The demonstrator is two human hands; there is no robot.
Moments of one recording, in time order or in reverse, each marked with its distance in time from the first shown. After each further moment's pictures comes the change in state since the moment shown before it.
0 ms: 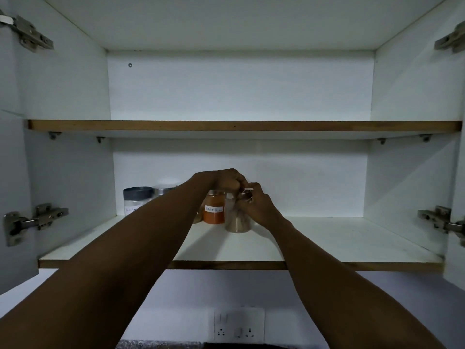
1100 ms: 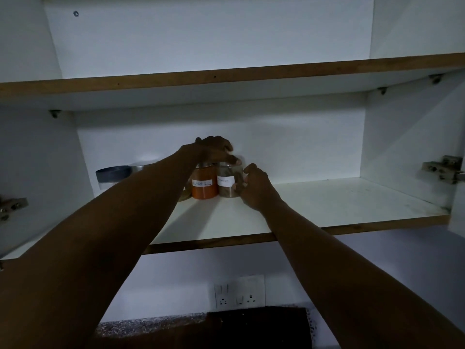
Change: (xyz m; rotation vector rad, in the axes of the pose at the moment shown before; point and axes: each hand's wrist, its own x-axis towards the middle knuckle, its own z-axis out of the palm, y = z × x) left_hand 0.059 -0.038 0.012 0.268 0.128 -0.054; right_hand -0.010 0.036 0.015 -0.231 0.162 -0.017
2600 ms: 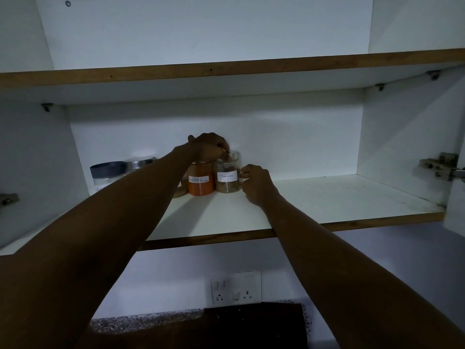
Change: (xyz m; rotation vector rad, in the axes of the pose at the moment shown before) left_hand 0.007 -0.012 0.013 -0.084 0.142 0.026; right_hand -0.004 0.002 -0.011 0.070 0.014 0.049
